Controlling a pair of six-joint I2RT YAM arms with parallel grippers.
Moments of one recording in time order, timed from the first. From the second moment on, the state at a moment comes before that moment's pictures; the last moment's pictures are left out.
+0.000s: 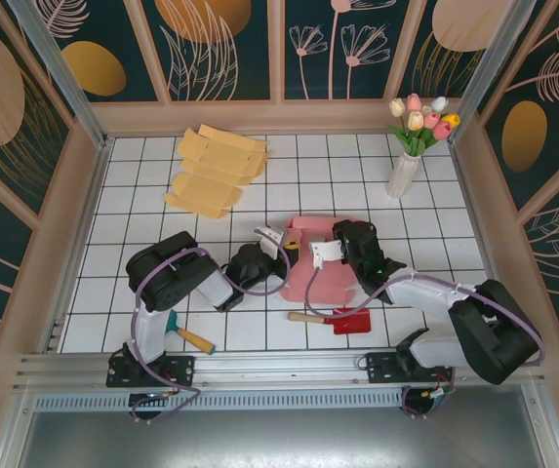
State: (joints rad) left arm -0.85 2.01 0.59 1.17 0.00 -0.34; right arm 0.63 1.29 0.44 0.37 0.34 -1.56
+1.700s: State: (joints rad) left arm -0.92 2.07 0.78 1.02 -0.39 -0.20; right arm 0.67 1.33 0.42 0.46 0.39 -1.54
